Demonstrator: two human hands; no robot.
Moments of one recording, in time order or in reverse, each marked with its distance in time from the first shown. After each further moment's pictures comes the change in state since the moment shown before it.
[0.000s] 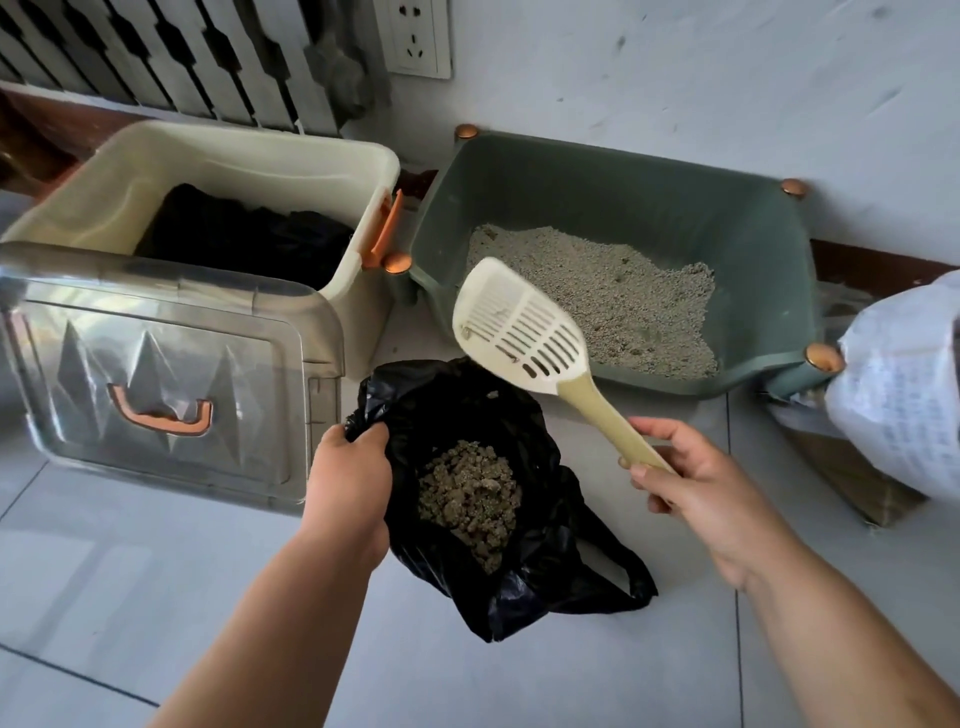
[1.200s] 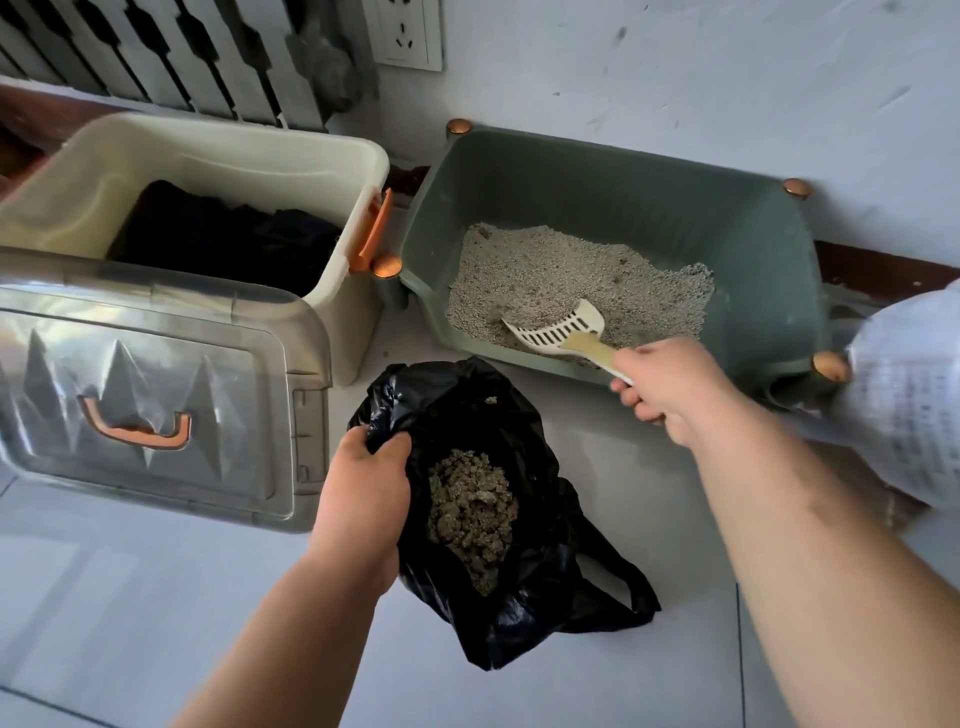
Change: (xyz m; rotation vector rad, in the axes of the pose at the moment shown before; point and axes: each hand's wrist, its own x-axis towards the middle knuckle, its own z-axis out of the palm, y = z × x) left_hand -0.011 0.006 0.014 0.096 -0.125 0.025; right_hand 0.089 -0.075 0.021 -0.222 0.237 0.204
